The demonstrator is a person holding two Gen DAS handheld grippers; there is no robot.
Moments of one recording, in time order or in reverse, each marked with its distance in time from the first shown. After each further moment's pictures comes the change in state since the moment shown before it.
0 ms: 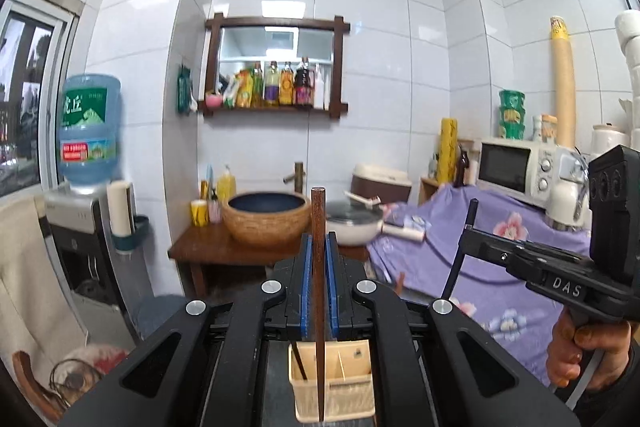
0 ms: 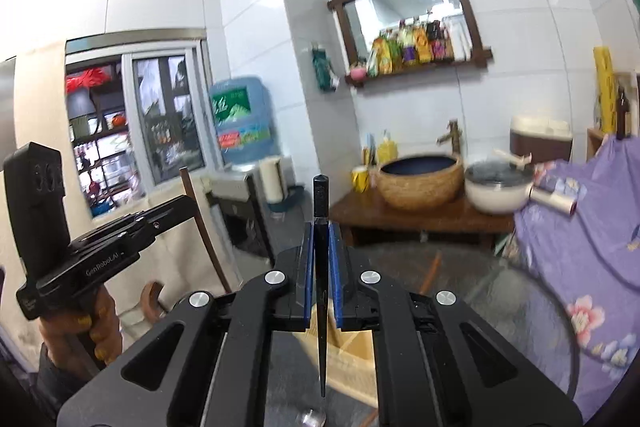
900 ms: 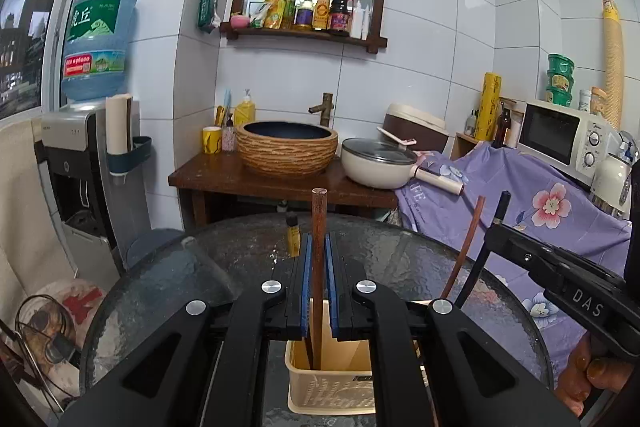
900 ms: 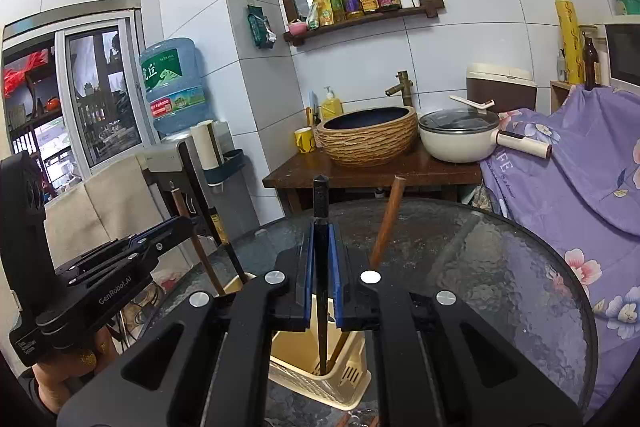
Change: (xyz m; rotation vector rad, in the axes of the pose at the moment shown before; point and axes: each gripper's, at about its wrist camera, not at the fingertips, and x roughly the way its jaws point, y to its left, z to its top) left arm 0.108 0.027 -0.108 -0.108 0.209 0.077; right arm 0.087 -0.048 -0.095 0.092 0.137 -0.172
